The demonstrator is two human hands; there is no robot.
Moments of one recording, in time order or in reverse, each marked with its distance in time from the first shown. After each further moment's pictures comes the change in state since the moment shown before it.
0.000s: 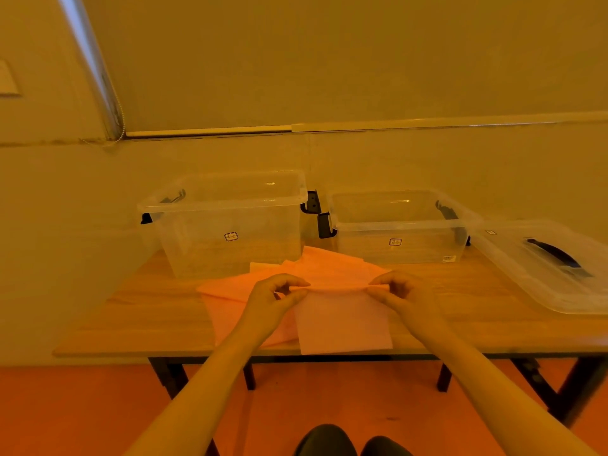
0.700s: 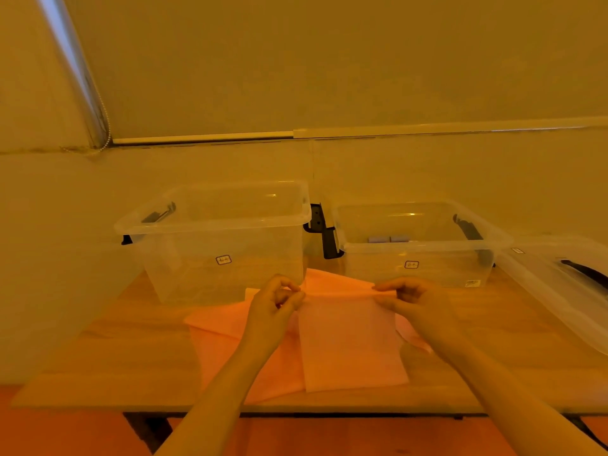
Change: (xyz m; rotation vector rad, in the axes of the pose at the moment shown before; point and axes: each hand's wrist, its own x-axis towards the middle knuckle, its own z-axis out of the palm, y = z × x) left_hand 0.067 -0.025 0.013 -0.108 0.145 -0.026; right_hand 0.068 0.003 0.006 0.207 0.020 0.137
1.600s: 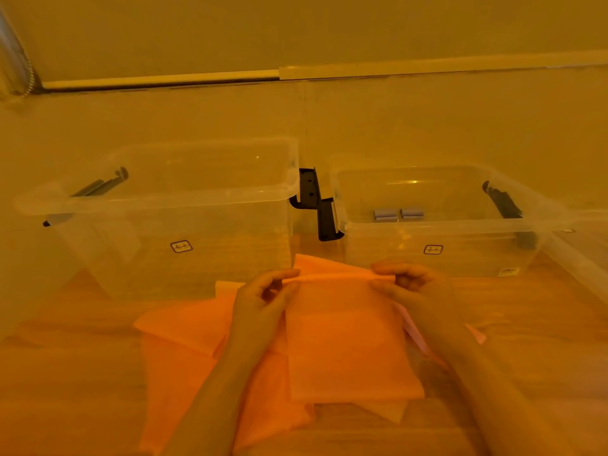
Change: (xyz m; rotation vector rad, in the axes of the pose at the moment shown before) left_hand 0.050 -0.059 0.036 -0.058 0.050 -0.044; right_hand 0.070 0.057 0.014 0.359 0.003 0.045
